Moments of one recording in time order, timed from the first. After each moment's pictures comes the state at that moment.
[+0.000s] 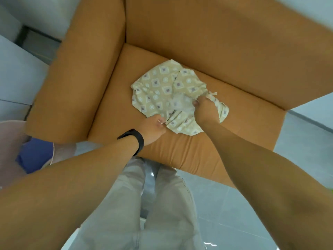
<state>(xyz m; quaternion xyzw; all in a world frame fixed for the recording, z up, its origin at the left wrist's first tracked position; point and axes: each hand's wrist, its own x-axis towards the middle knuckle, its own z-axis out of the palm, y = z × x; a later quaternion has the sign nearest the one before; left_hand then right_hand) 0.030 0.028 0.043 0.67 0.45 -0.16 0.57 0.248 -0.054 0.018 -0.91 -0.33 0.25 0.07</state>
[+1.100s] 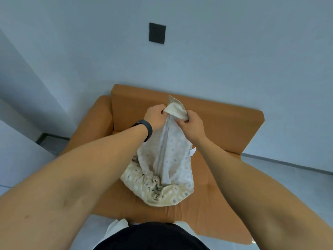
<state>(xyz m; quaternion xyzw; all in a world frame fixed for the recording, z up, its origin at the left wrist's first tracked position) 0.202 0.020 0.328 0.86 0.34 0.10 0.37 0.312 -0.117 0.307 -0.83 -0.34 0.16 0.41</state>
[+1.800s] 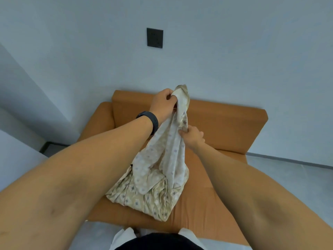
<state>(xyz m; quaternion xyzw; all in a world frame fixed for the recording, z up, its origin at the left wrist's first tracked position) 0.231 0.023 0.378 0.75 0.32 0.21 0.54 0.313 -0.112 0.276 -0.89 -0.20 0.29 0.30</state>
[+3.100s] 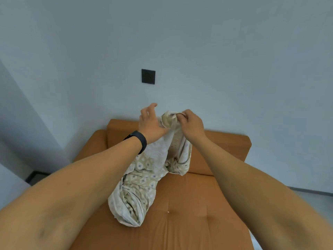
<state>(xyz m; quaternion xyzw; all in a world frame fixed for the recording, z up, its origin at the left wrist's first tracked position) 0.212 0.024 0.414 0.86 0.32 0.20 0.34 0.343 -0.103 0.421 -0.81 -0.37 0.04 0.45</state>
